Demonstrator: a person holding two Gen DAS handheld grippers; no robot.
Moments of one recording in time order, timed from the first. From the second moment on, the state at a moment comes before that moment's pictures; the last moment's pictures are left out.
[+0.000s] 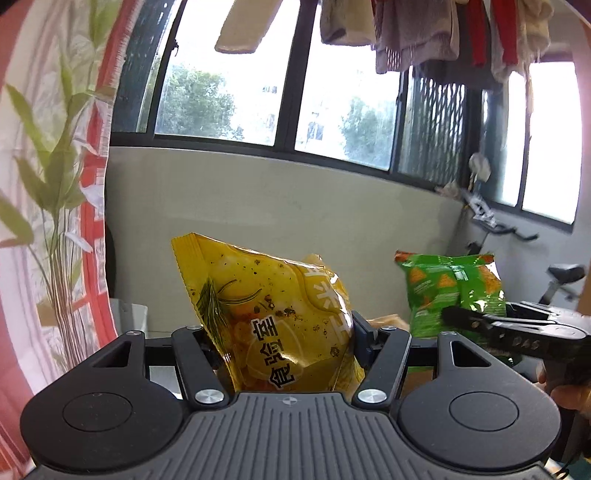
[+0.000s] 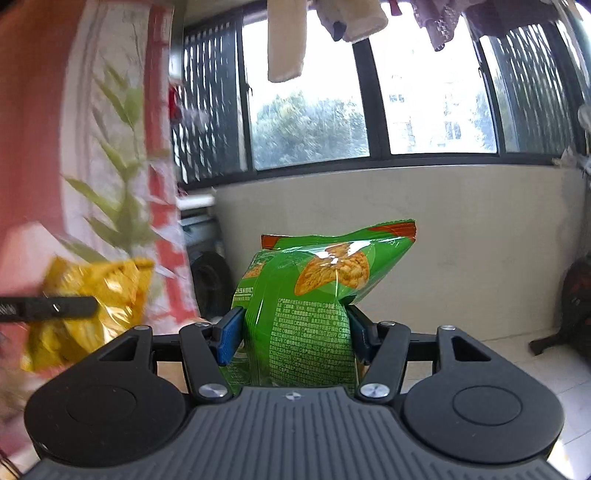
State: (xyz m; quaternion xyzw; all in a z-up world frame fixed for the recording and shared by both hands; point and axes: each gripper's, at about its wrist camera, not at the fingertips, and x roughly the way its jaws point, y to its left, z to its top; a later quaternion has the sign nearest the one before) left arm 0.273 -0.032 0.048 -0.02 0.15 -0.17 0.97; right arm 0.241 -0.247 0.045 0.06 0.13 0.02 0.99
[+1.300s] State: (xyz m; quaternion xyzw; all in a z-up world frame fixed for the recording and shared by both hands) left arm 0.309 -0.027 0.023 -0.01 0.22 -0.18 0.96; right arm 0.264 -0.231 0.006 0.04 0.23 0.01 0.97
